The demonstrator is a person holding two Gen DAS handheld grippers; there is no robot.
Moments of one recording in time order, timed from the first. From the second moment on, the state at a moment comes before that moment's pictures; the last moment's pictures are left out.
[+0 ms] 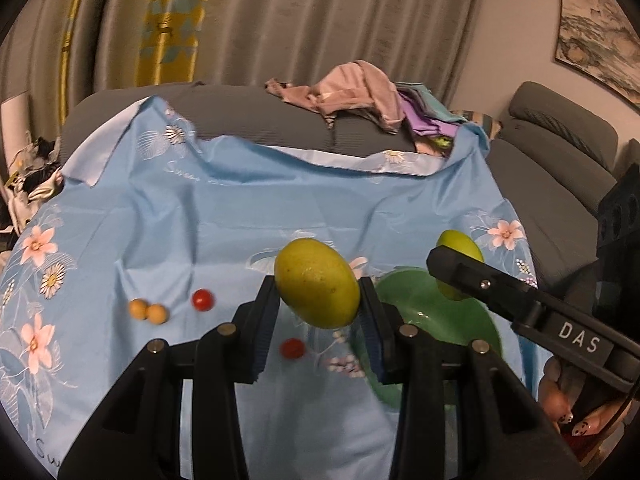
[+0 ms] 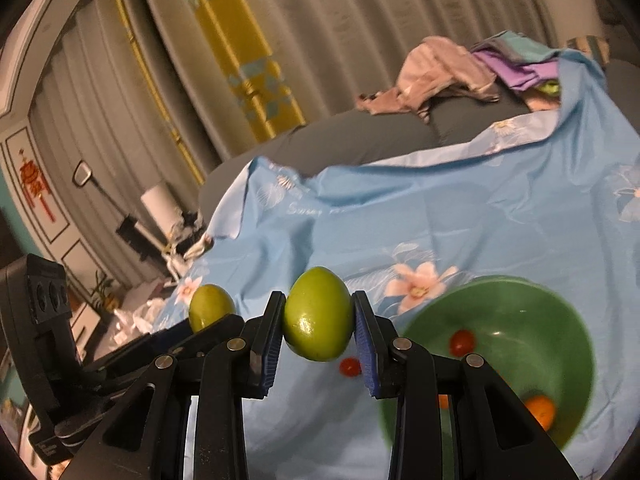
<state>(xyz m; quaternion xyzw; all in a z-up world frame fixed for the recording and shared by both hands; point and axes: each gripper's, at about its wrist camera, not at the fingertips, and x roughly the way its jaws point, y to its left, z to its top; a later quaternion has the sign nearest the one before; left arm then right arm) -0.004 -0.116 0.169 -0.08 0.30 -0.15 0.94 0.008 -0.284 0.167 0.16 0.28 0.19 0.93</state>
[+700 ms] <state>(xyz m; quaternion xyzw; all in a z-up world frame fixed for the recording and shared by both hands) 0.015 -0.209 0.163 -0.06 0.32 -0.24 0.91 -0.001 -0.366 0.161 0.22 0.26 0.11 0.93</state>
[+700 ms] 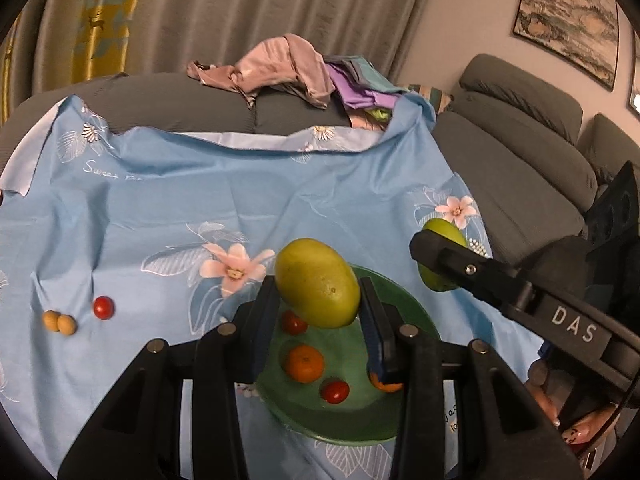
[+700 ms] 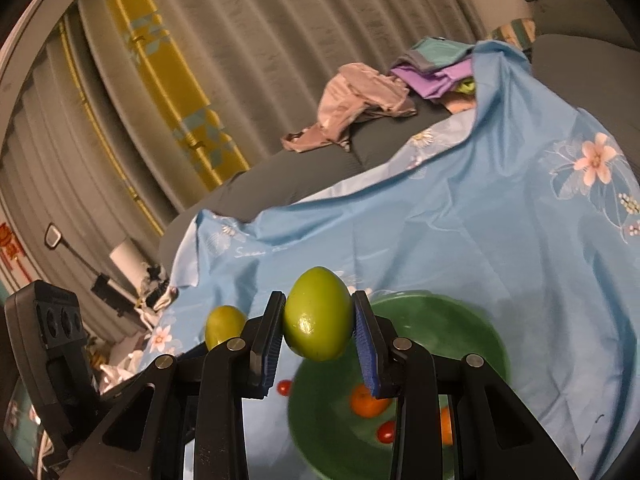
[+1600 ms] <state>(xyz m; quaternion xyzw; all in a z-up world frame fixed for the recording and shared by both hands) 0.037 -0.249 0.112 -0.05 0.40 -0.21 0.89 0.025 -0.412 0.115 0.25 0.35 0.04 0.90</state>
